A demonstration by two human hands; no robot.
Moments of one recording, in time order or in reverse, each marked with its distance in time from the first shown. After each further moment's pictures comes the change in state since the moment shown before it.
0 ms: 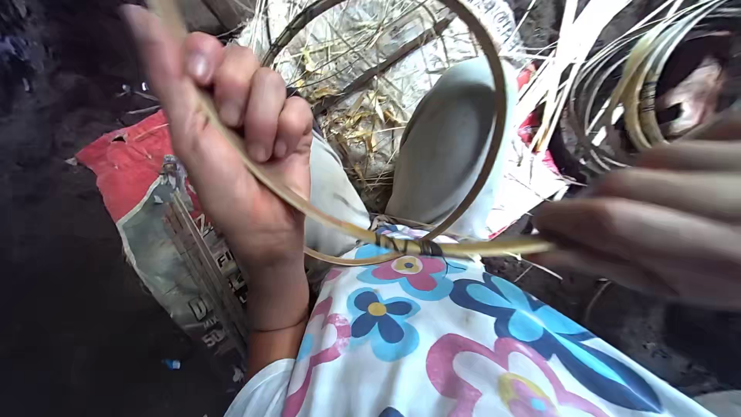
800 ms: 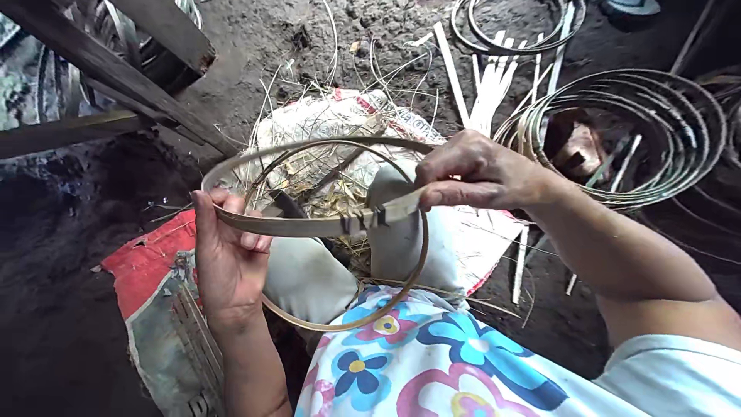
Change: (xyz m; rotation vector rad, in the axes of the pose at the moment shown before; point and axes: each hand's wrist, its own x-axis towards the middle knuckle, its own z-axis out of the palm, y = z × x) left_hand 0.026 0.012 -0.014 0.339 0.048 -0.101; right_hand 0.049 0.095 0.028 0.749 0.232 -0.096
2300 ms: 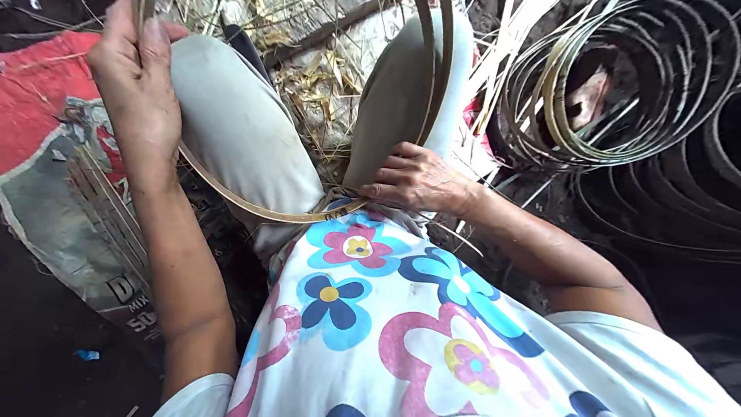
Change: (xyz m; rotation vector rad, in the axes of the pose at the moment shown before) left_hand -0.006 -0.038 -0.097 1.288 0.188 0.101; right_hand -0.116 0.024 0.124 -0.562 -0.434 -0.094
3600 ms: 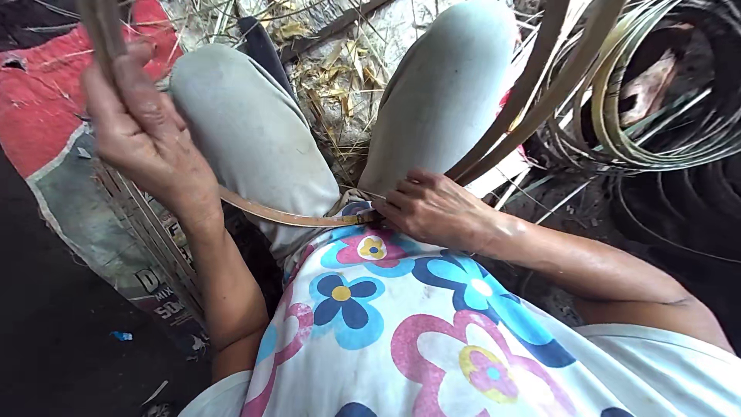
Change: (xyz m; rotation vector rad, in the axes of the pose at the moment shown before) left_hand -0.029 0.002 0.010 -0.073 0.425 0.086; right_hand 0.027 -0.033 -0.011 0.025 -0.223 0.206
